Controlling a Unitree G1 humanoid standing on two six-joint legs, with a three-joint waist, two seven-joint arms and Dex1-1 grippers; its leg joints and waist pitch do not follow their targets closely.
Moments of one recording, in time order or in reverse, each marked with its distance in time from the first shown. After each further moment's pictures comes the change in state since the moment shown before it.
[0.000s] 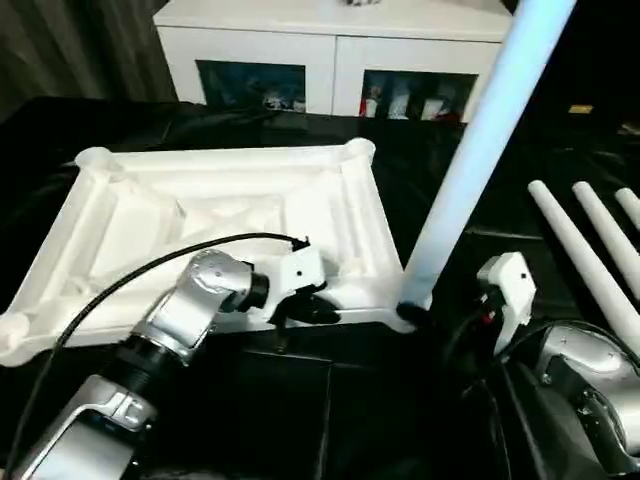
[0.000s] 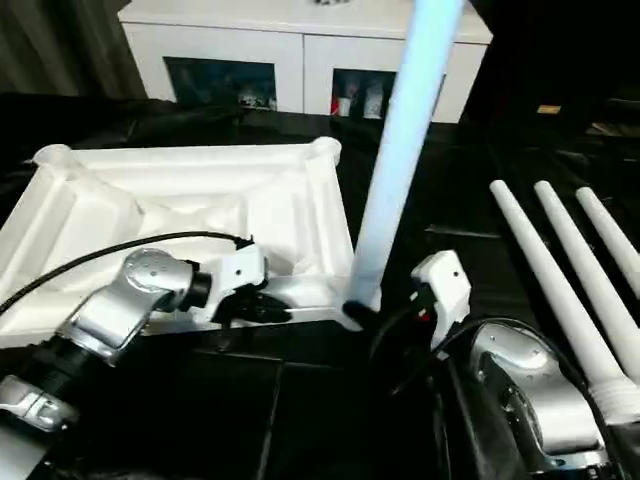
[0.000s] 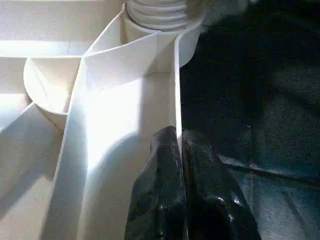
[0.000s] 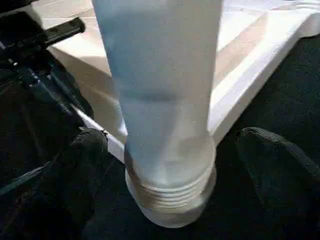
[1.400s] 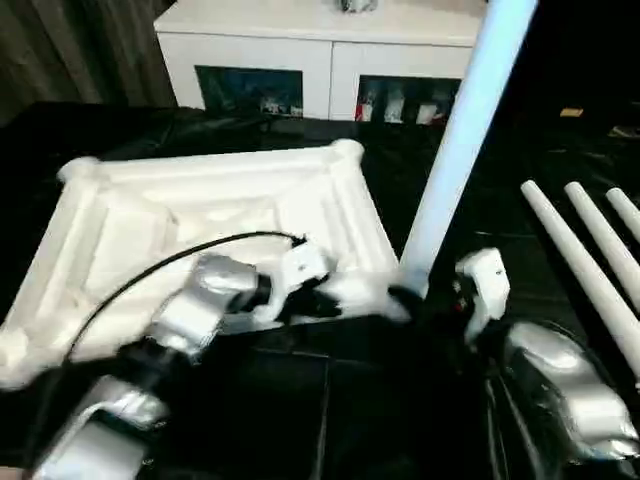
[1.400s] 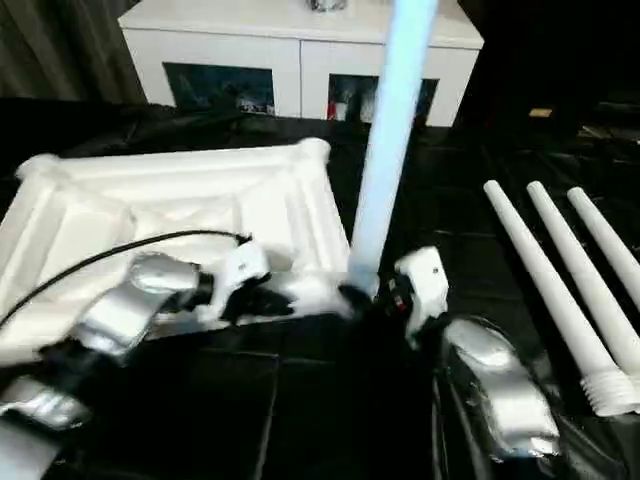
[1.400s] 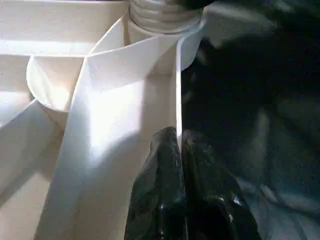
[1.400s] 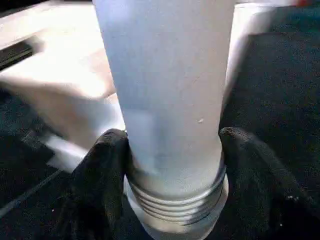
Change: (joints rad) left arm -0.020 -0.113 0.044 0.090 -0.002 0.052 0.144; right arm -0.080 0.204 -0.012 0.160 -0.101 -0.068 -0.244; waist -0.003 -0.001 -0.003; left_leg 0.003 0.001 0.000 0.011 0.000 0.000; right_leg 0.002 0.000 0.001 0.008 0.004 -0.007
